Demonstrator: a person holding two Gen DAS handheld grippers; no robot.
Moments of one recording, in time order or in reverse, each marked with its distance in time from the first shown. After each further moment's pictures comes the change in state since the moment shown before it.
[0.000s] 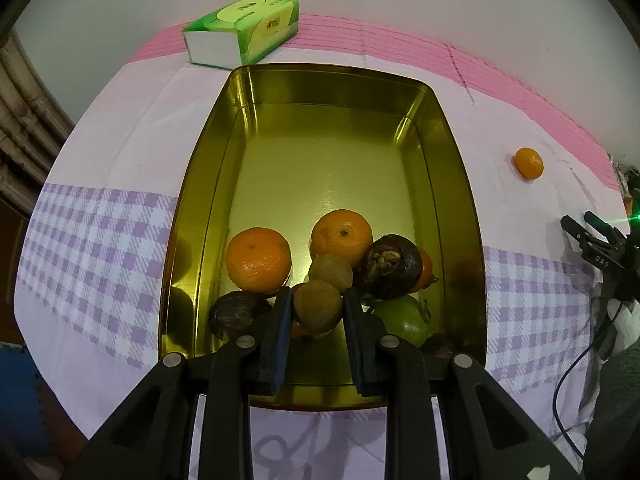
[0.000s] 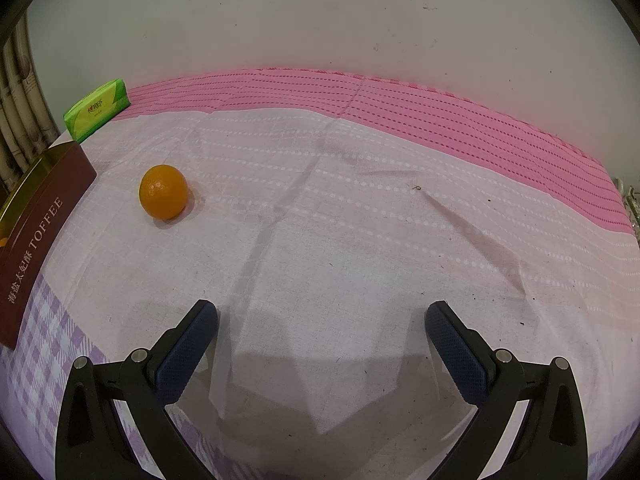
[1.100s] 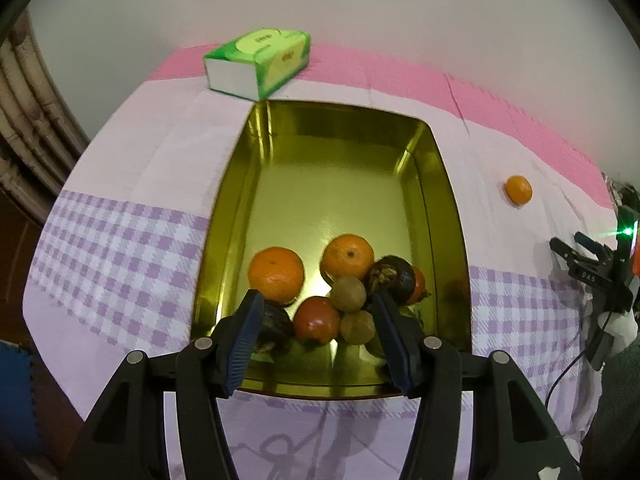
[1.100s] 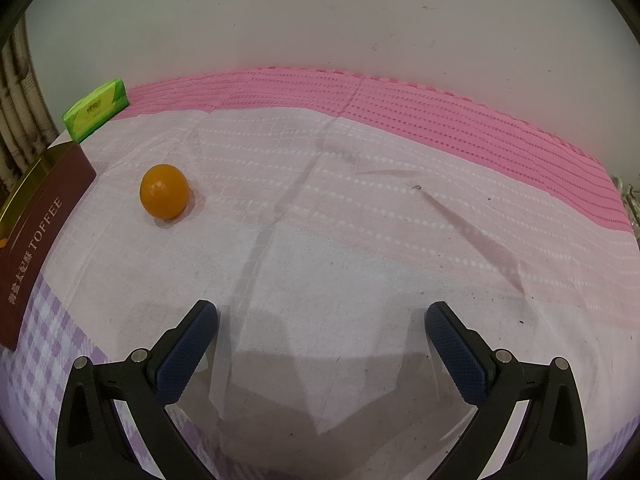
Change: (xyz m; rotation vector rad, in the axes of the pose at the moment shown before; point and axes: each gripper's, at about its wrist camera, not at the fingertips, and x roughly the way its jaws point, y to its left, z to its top) left arm -0.037 0.012 -0.008 -0.035 -0.105 -0.001; right arm 0.003 0.001 0.003 -0.002 0.012 0.001
